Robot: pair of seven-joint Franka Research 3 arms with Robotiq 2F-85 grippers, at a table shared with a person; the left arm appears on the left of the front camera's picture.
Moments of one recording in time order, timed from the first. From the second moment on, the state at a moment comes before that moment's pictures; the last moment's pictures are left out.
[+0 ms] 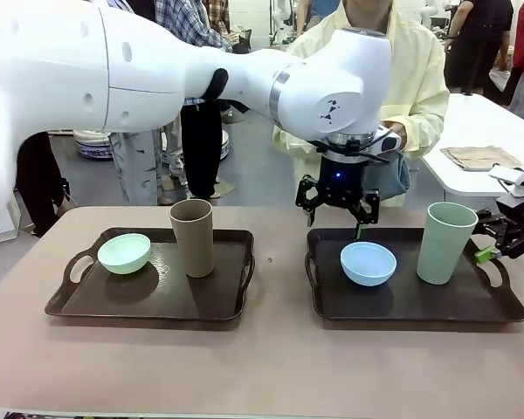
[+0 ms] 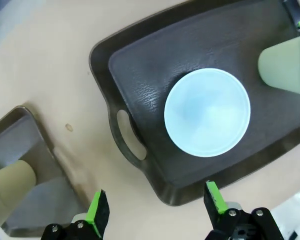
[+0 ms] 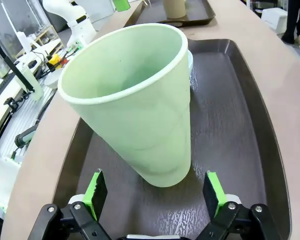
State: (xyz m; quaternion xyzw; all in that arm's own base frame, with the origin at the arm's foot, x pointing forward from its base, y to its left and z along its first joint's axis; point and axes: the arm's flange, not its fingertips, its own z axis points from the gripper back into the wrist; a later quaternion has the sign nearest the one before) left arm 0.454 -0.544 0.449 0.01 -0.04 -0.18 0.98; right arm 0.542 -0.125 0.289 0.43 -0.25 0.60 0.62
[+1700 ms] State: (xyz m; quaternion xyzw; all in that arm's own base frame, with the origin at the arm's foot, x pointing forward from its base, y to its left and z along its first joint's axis) left arm 0.481 -0.547 0.401 0.01 -0.01 -0.14 0.99; right arm 0.528 -0.078 0.283 0.41 -0.34 0.64 0.56
